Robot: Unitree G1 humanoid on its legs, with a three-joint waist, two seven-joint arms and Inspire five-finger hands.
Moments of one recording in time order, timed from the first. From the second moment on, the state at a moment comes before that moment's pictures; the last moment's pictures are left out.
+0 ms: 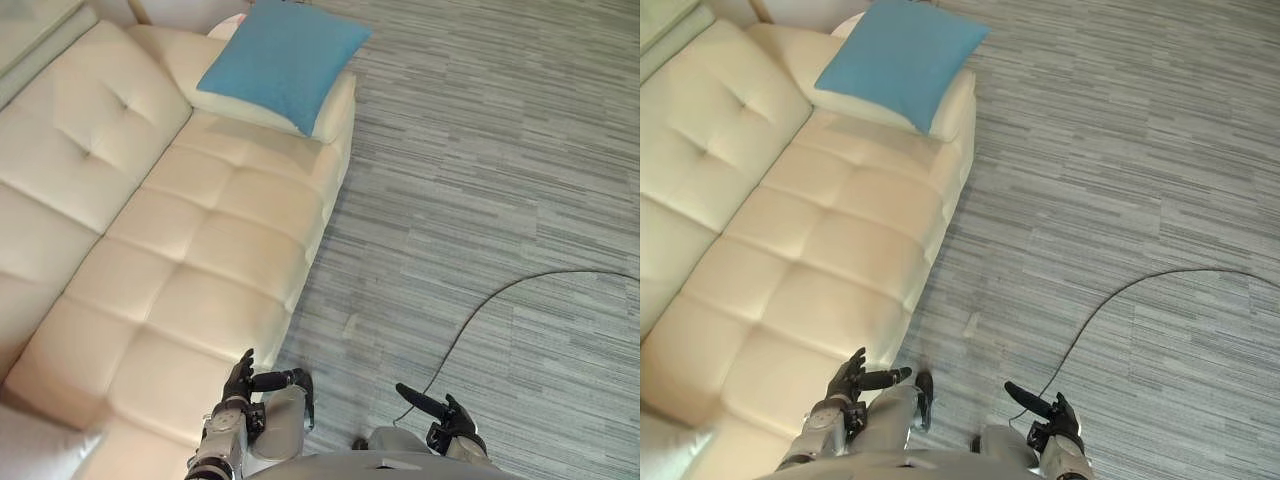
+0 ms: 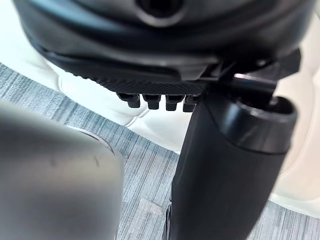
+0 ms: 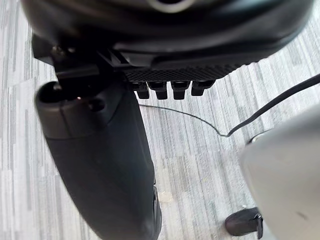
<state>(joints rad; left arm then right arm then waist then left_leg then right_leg) 0.02 0.09 0.05 0.90 -0.12 -0.07 0.08 0.04 -0.01 -0.29 1.02 0.20 -0.01 -0.15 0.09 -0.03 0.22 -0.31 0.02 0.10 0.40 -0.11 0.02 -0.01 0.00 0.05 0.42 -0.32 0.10</state>
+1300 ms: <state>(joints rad) 0.01 0.10 0.03 0.89 -0.12 -0.07 0.06 0.03 0.00 -0.25 1.00 0.18 -0.02 -0.14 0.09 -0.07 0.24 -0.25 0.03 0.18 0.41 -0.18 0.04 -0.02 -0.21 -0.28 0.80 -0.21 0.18</state>
